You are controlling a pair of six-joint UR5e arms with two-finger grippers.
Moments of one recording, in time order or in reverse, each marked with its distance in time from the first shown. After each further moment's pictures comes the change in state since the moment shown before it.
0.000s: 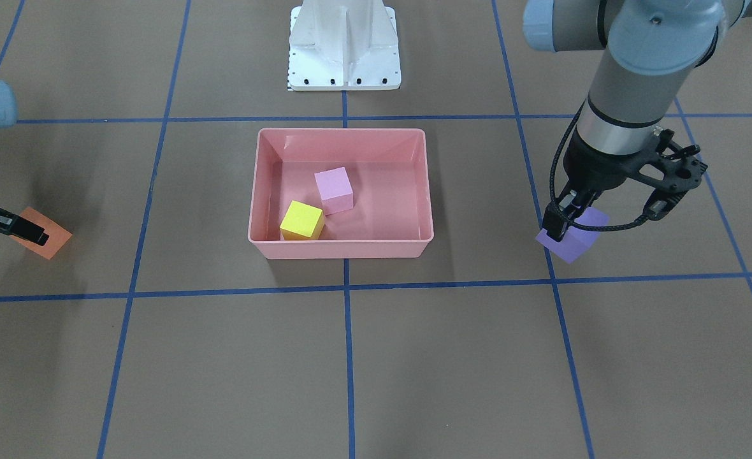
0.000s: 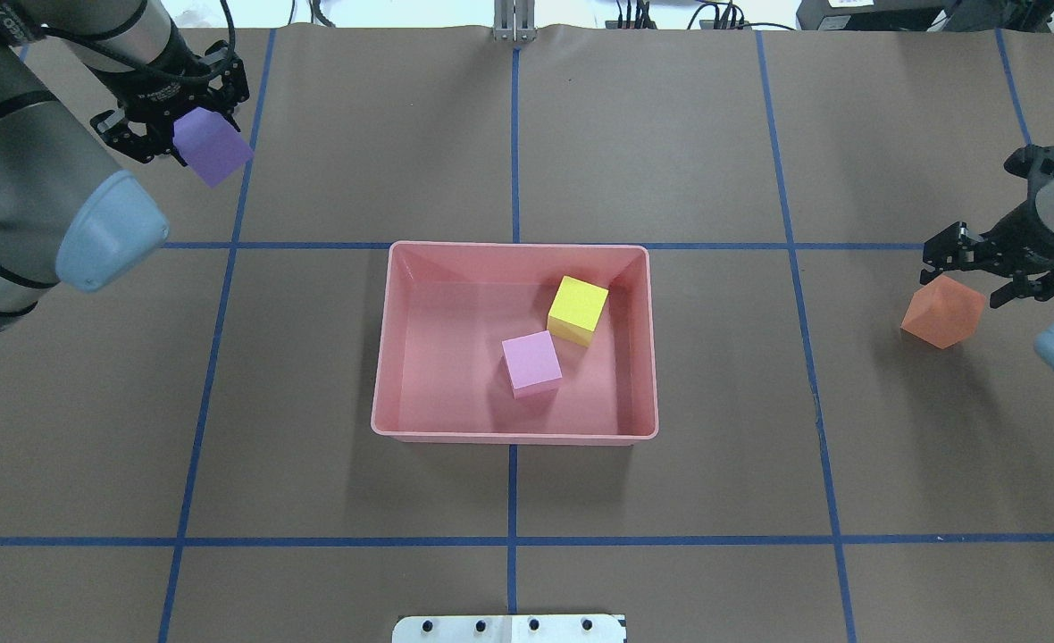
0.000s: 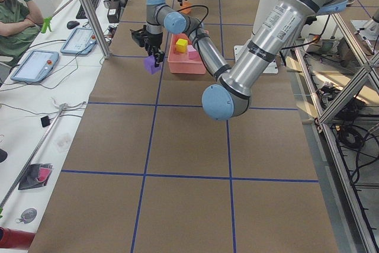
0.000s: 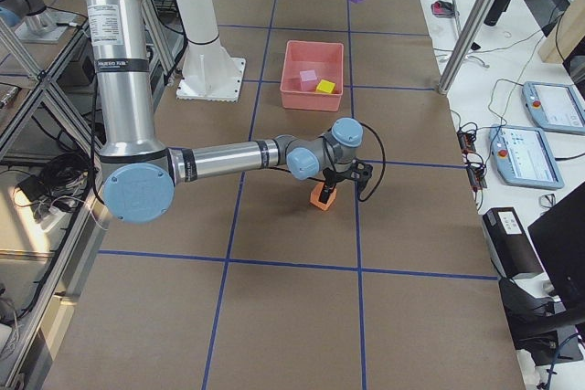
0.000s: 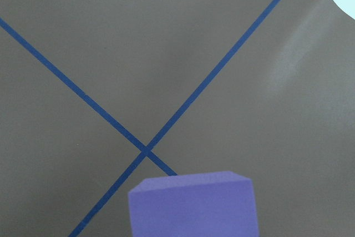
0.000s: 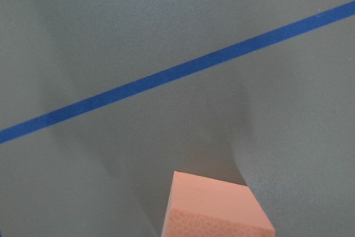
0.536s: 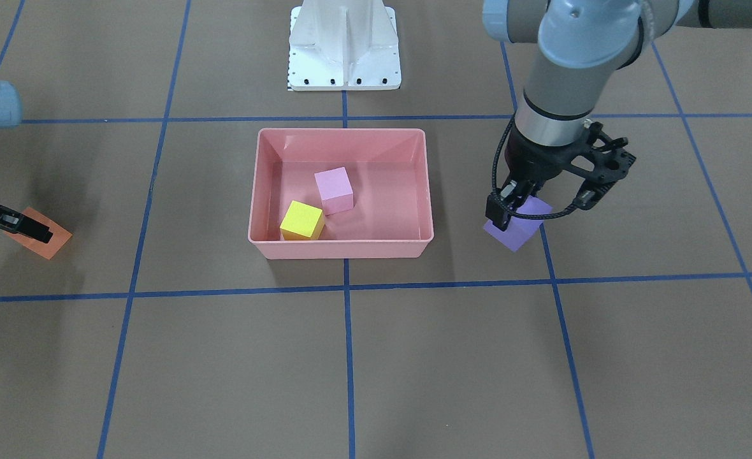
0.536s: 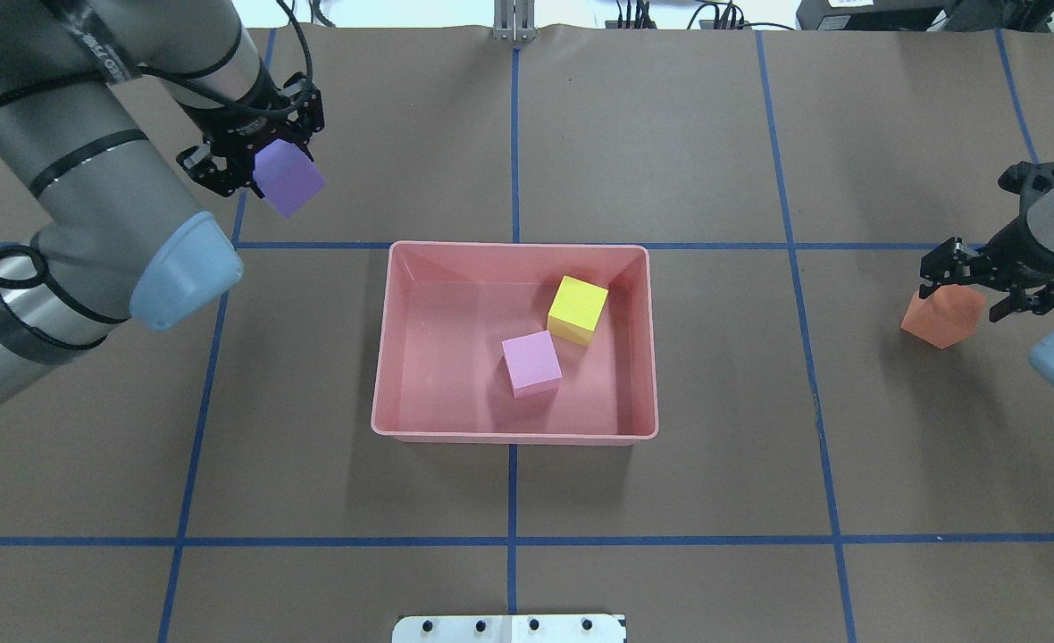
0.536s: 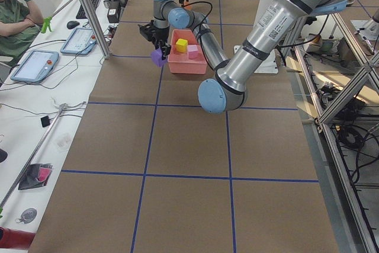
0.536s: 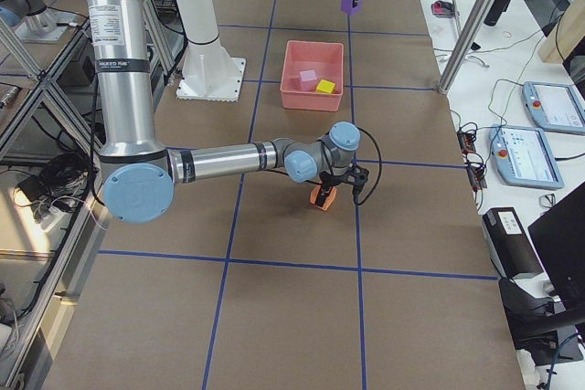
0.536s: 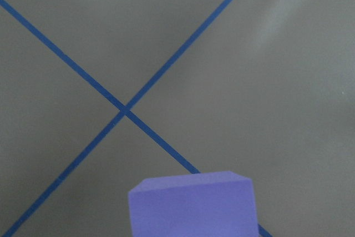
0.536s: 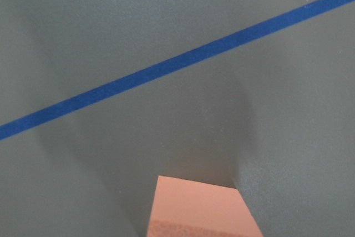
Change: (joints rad) left arm 0.106 -0.086 0.025 0.001 0.014 -0.137; right arm -0.023 -0.009 -0.008 -0.001 -0.005 0.002
